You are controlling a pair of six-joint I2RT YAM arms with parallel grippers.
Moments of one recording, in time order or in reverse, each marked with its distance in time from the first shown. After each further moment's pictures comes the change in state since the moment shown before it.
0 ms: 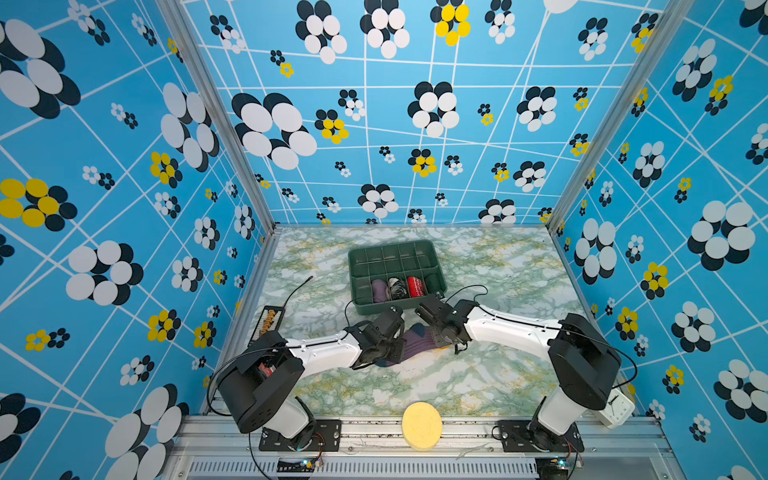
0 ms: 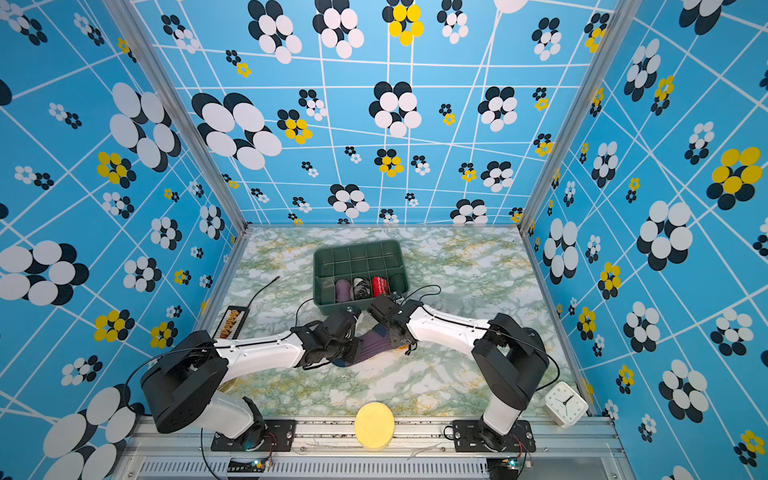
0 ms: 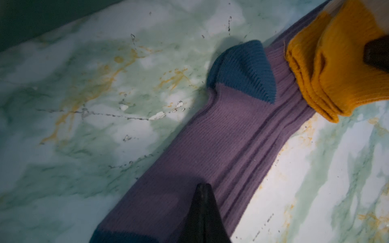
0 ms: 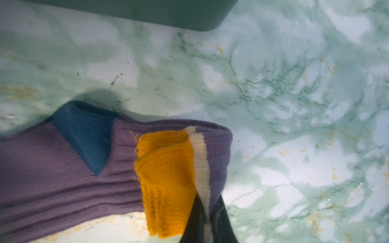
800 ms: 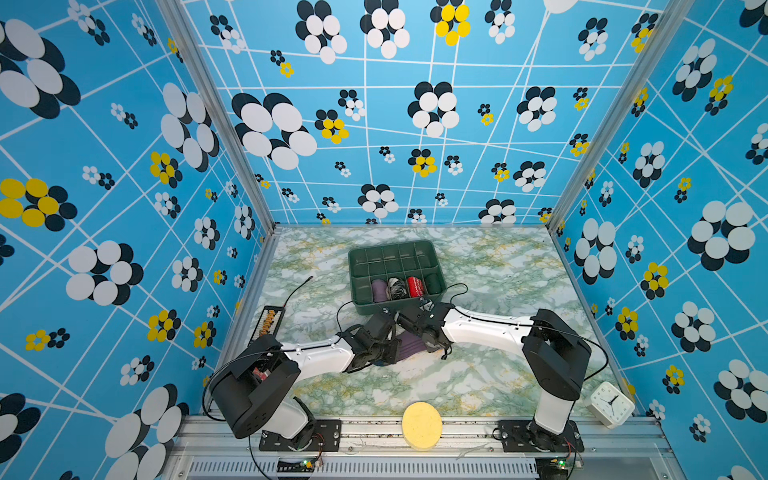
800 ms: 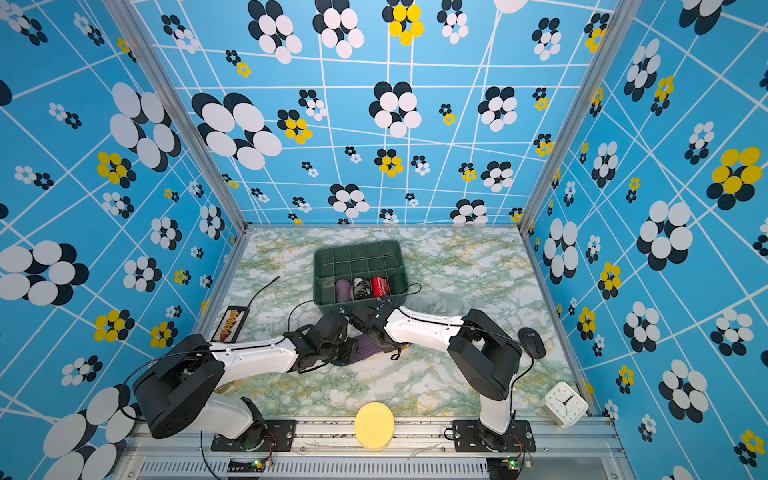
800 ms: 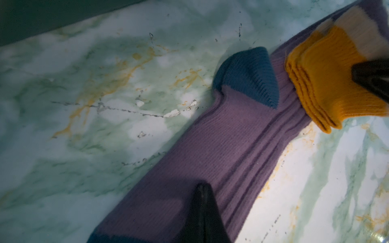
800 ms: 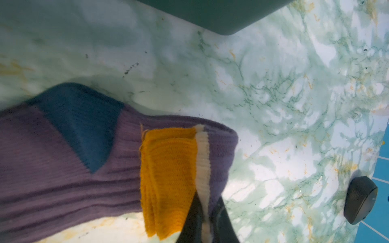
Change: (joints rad) left arm 0.041 -0.039 -0.090 0.114 0.034 -0.011; right arm 0.099 0.114 0.121 -0.134 0.117 0.015
